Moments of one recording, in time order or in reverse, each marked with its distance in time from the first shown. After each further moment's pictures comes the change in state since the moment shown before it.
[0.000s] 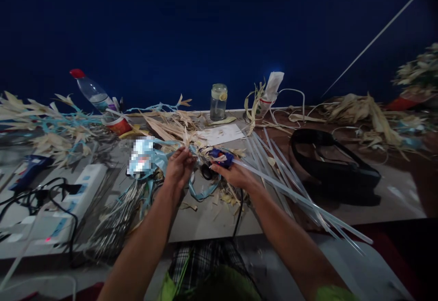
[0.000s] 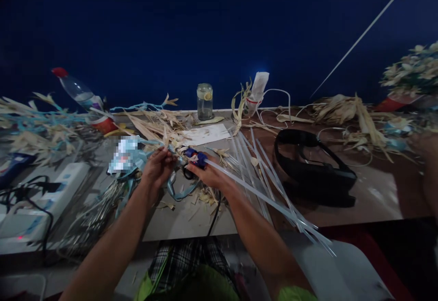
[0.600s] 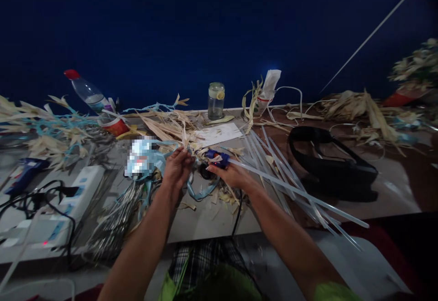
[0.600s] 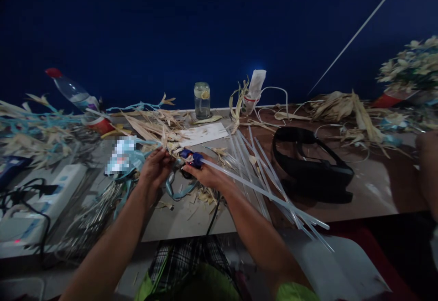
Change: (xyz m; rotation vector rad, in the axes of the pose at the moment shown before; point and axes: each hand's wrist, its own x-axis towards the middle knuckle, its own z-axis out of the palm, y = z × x) left_hand 0.000 0.000 0.002 -0.024 -0.011 -0.006; right_hand -0.003 0.003 0.002 -0.011 -0.018 0.050
